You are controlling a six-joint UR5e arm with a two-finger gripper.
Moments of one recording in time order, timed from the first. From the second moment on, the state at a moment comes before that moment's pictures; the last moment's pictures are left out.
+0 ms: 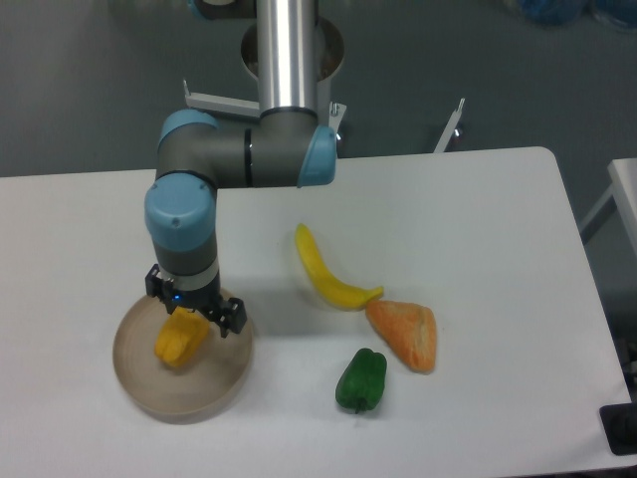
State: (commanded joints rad) arm 1.84 -2.15 -1.36 -1.13 1.49 0.44
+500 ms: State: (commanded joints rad) arm 1.83 -2.15 -1.39 -1.12 1.50 0.46
